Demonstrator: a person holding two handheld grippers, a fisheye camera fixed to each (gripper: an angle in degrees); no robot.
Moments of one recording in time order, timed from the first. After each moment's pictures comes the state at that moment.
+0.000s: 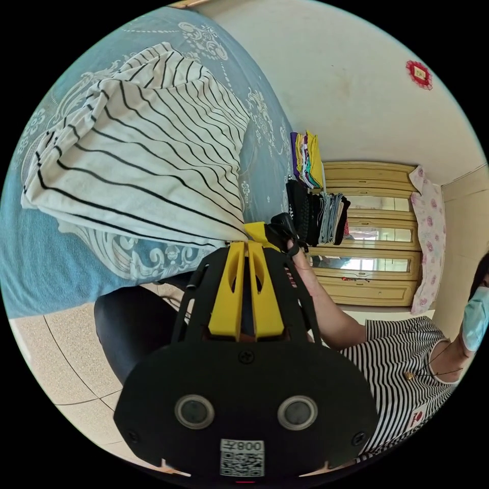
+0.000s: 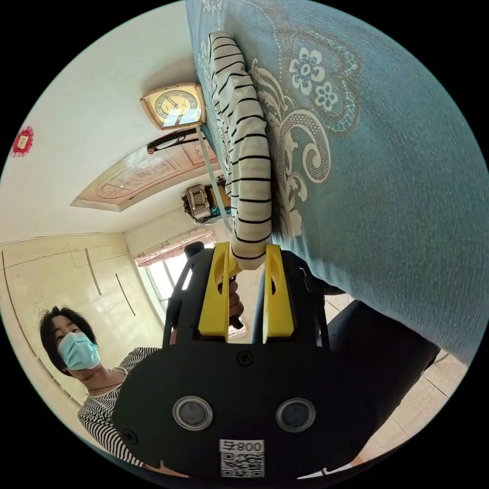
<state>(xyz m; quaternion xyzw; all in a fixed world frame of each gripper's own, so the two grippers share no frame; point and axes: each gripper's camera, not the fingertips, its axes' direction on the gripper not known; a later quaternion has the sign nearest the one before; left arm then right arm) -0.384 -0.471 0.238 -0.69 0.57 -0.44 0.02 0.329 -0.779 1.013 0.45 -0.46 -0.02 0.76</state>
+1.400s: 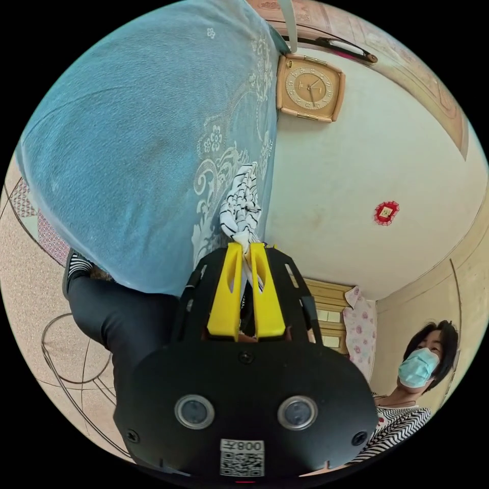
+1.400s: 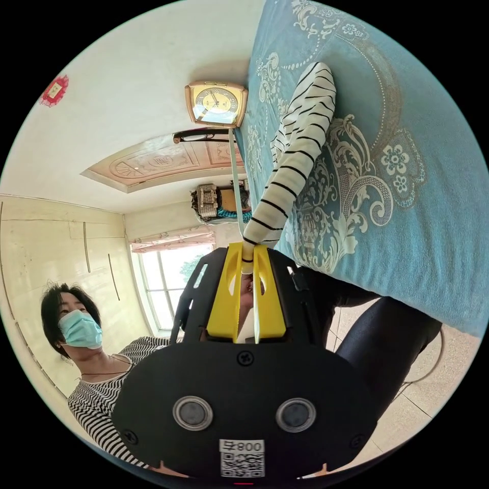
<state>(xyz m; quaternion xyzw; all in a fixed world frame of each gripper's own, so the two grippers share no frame) -0.477 -0.332 0.151 -0.65 0.27 -0.71 0.02 0.276 -0.627 1.000 0.51 -0.40 -0.06 0.76</state>
